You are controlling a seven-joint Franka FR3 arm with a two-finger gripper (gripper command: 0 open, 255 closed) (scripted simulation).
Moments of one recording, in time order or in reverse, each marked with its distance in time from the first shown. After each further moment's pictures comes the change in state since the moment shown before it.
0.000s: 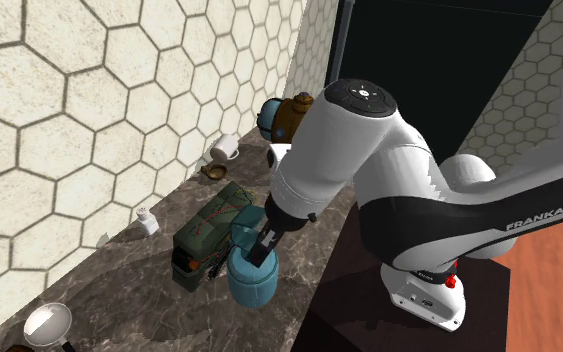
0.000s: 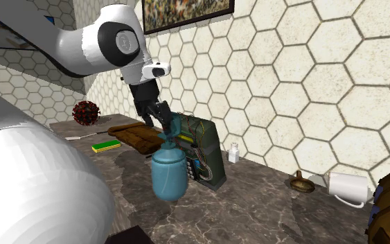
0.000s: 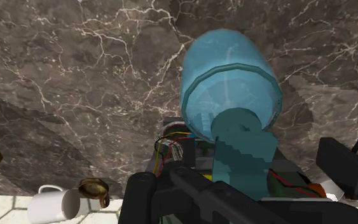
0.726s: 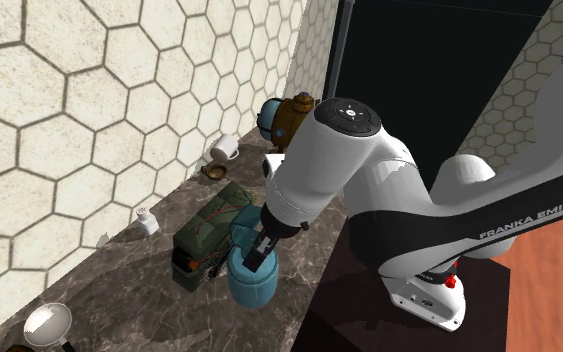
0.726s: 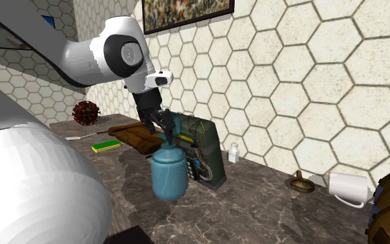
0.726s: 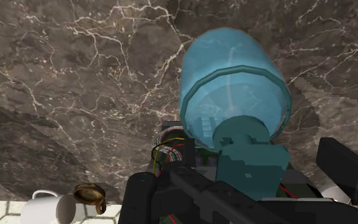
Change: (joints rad) arm -0.026 0.062 0.033 -0.020 -0.005 0.085 0.007
